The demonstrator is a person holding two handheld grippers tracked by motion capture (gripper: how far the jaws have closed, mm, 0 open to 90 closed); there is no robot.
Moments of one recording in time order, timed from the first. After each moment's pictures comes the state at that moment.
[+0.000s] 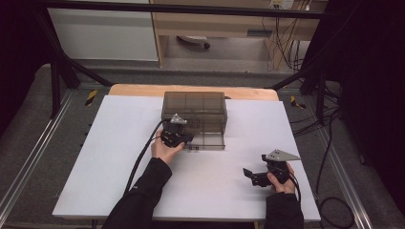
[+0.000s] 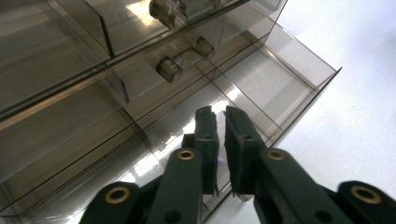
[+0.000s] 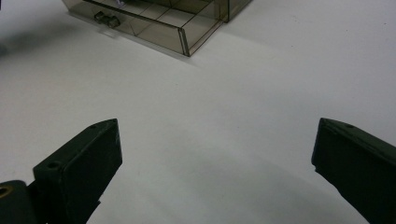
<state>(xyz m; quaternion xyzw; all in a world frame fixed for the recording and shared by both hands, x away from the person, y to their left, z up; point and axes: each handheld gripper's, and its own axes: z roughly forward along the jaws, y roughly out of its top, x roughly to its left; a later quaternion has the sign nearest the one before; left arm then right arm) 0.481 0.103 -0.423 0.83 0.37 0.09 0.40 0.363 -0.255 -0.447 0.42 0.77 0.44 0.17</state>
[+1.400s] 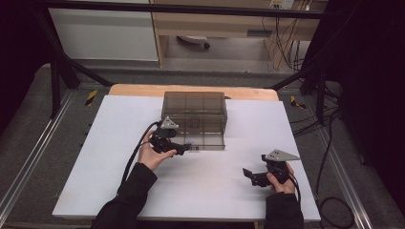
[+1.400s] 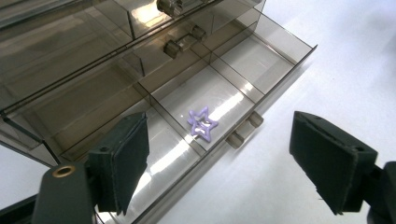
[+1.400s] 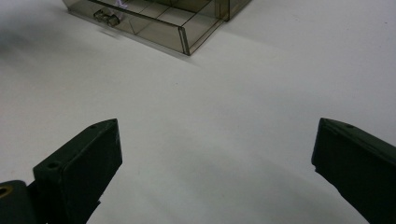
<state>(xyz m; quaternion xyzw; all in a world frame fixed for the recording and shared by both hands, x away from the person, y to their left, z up) 0.452 0.127 -0.405 0.84 0.35 0.12 0.40 0.363 -0.254 -0.448 0.42 0.78 0.44 0.17</state>
